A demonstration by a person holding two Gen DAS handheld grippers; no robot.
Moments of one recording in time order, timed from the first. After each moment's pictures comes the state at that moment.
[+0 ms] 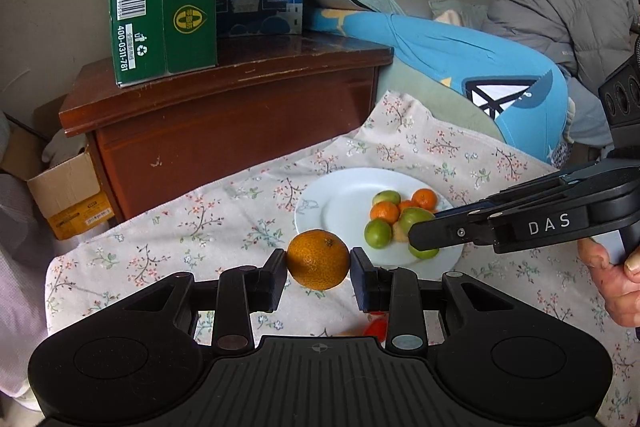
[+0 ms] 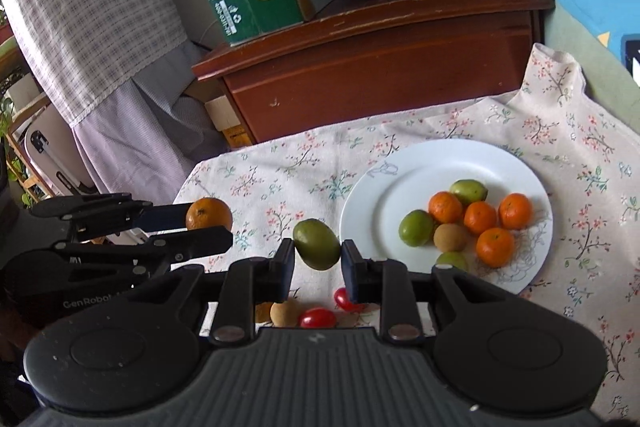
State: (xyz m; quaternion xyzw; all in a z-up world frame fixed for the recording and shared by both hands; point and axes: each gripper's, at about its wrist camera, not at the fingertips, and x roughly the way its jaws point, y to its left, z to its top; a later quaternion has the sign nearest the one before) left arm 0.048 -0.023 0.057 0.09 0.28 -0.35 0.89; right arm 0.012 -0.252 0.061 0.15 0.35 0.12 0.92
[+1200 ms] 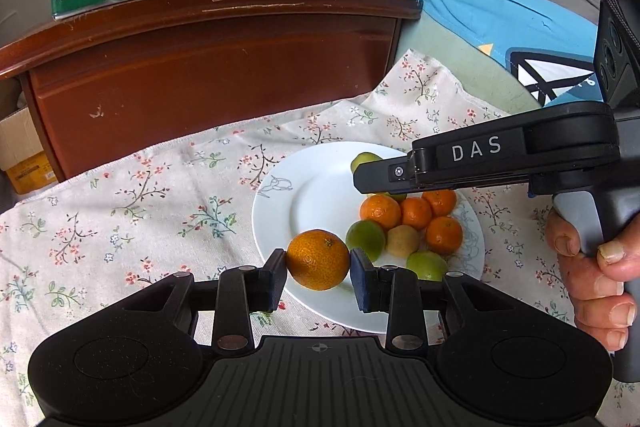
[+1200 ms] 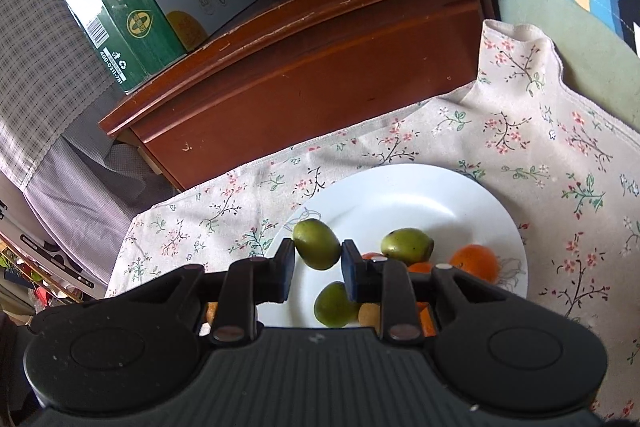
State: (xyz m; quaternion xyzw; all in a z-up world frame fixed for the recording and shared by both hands) left arm 0.091 -0.104 0.005 0.06 0.35 -0.31 0.88; right arm 0.093 -0.305 0.020 0.21 0.37 0.08 0.90
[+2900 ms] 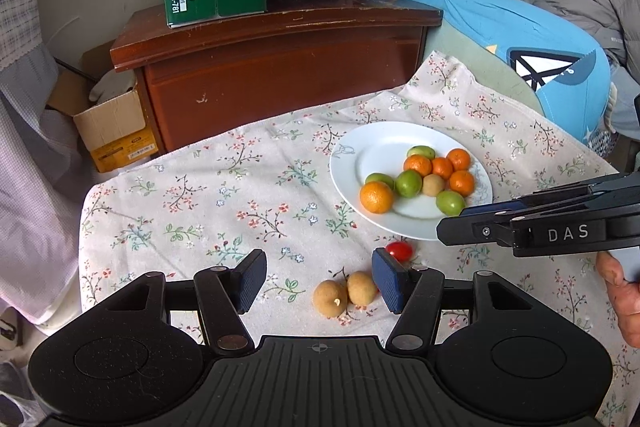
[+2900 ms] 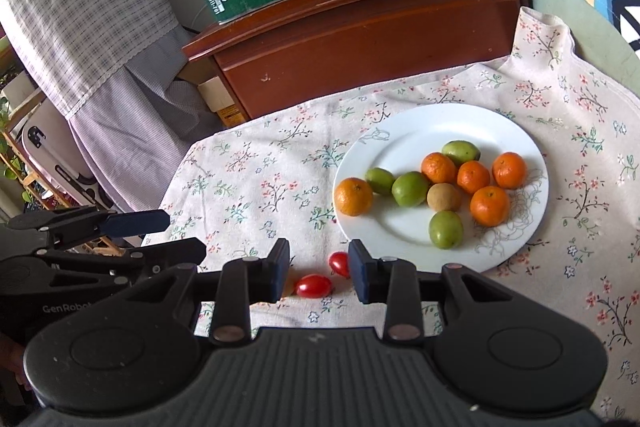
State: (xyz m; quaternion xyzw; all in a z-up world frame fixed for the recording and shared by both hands) left arm 0.026 -0.015 0.048 0.10 0.36 -0.26 0.89; right arm -0.002 -0.245 0.040 0.16 0.39 0.14 0.90
